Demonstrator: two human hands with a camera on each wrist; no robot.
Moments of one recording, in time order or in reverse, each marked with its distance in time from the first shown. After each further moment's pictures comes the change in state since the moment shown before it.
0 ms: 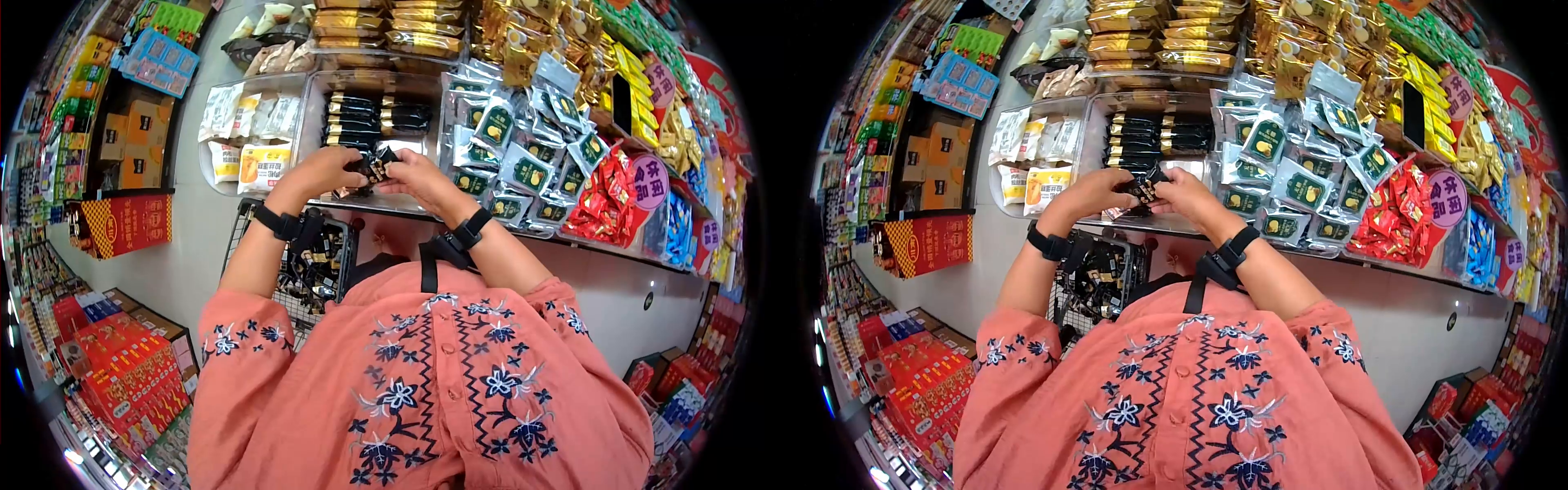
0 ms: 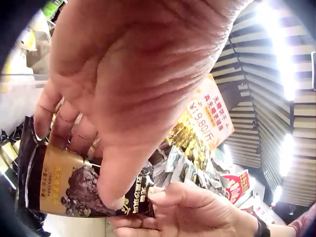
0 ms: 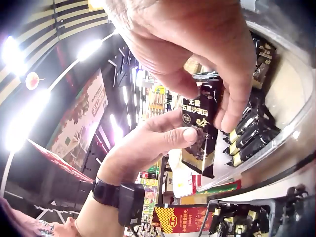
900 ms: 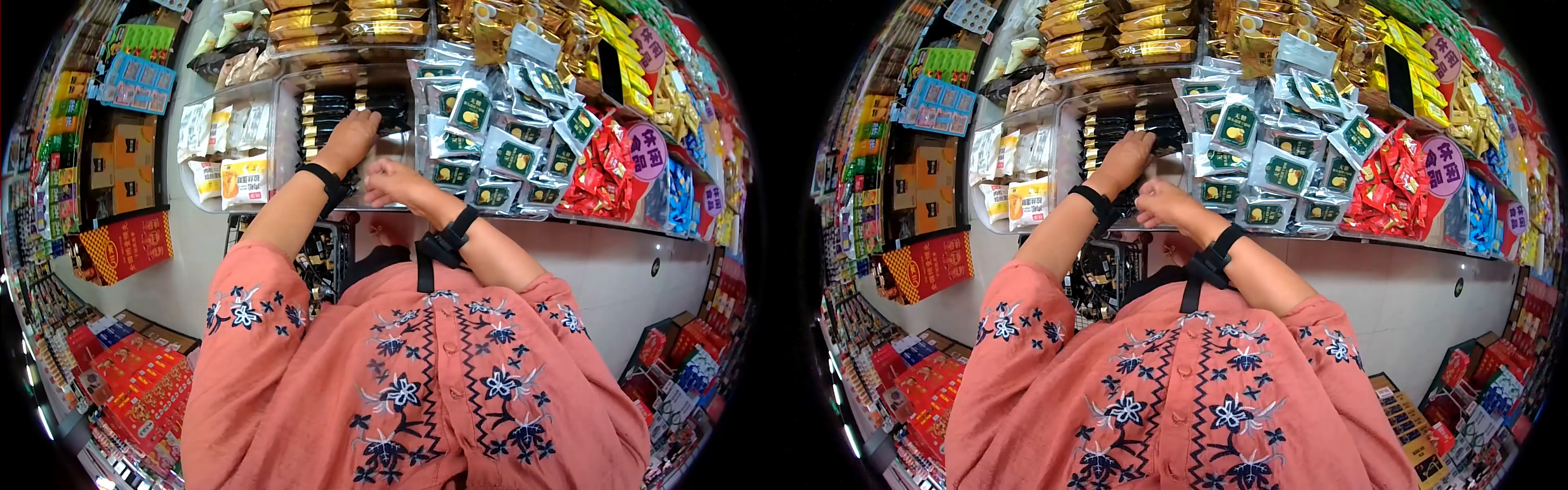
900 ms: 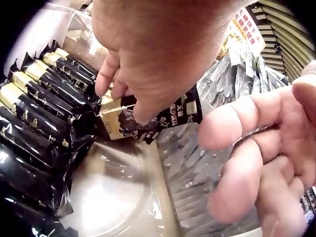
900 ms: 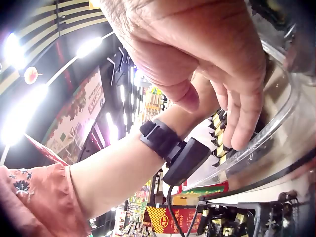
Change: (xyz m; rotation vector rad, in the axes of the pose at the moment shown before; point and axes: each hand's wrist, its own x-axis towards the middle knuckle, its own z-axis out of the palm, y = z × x) left_hand 0.135 -0.029 0.075 0.534 0.360 0.385; right_hand 0.001 0.029 -0.015 -0.127 0.044 0.101
